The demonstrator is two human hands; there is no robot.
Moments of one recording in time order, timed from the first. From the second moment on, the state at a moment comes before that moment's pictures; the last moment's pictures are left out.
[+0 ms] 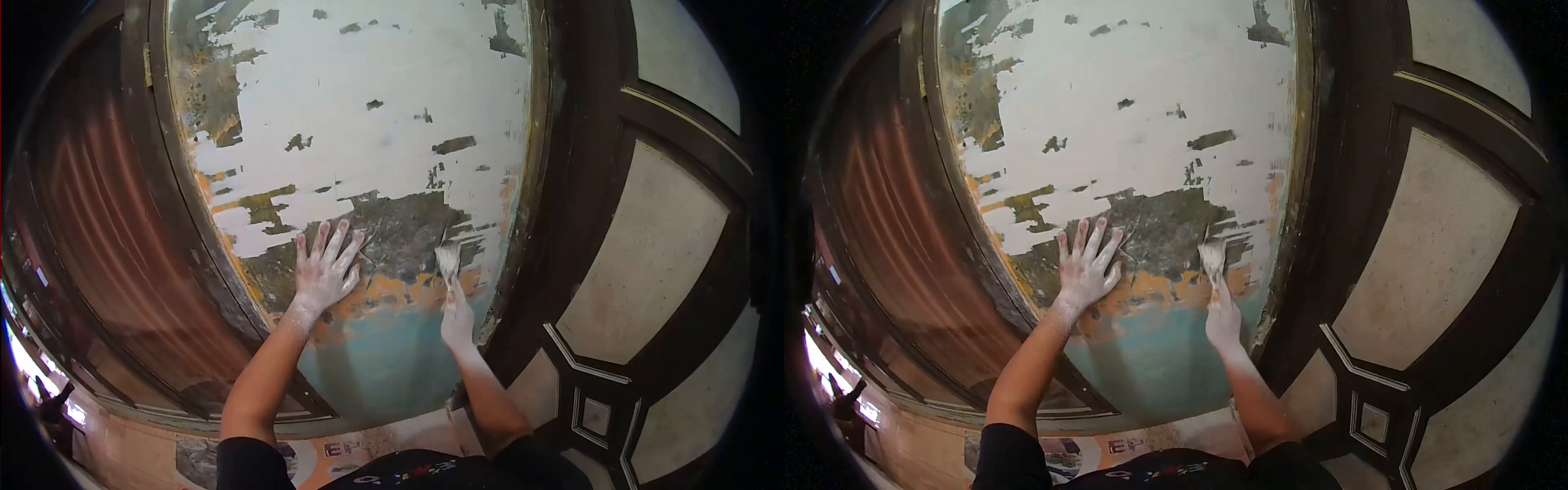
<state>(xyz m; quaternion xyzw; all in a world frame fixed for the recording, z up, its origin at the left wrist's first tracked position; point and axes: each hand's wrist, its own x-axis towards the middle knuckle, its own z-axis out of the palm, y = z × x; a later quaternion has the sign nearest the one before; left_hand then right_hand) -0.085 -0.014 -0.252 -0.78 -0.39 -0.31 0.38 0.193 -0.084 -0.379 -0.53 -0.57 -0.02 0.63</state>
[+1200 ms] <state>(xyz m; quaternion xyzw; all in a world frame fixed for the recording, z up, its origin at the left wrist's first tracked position) -0.031 0.003 -0.303 -0.71 -0.40 -0.36 0.45 0.226 -0.050 -0.315 -0.28 -0.44 0.62 0.58</state>
